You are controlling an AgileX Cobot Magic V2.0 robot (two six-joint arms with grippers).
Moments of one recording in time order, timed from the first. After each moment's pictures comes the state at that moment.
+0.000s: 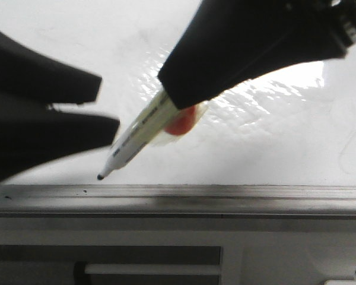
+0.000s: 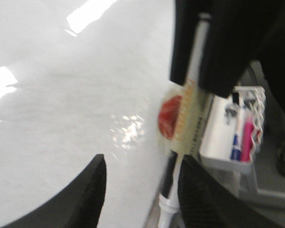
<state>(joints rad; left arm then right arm) -0.81 1.03 -0.28 0.53 -0.57 -0.05 0.96 1.03 -0.77 -0.07 0.41 0.07</state>
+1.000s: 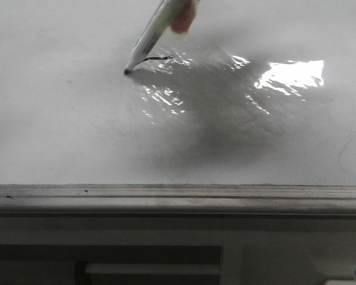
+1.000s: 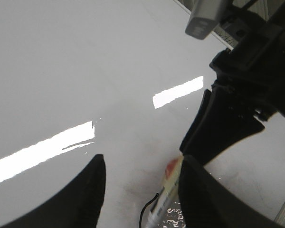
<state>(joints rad) -0.72 0.72 -0.27 0.28 -0.58 -0.05 0.74 1.22 -1.06 -0.03 0.53 0.14</state>
